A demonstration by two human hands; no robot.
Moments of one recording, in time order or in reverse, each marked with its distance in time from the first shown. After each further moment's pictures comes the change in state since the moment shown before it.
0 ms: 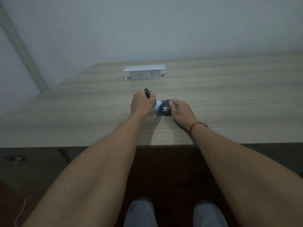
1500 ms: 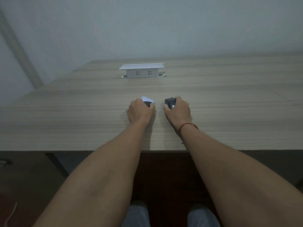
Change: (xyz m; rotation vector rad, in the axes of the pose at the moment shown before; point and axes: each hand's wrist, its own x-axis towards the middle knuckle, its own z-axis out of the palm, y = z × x) left_hand -0.007 -0.012 0.031 0.323 0.049 -0.146; right_hand 0.005 -0.010 0.006 -0.069 0.231 0.198
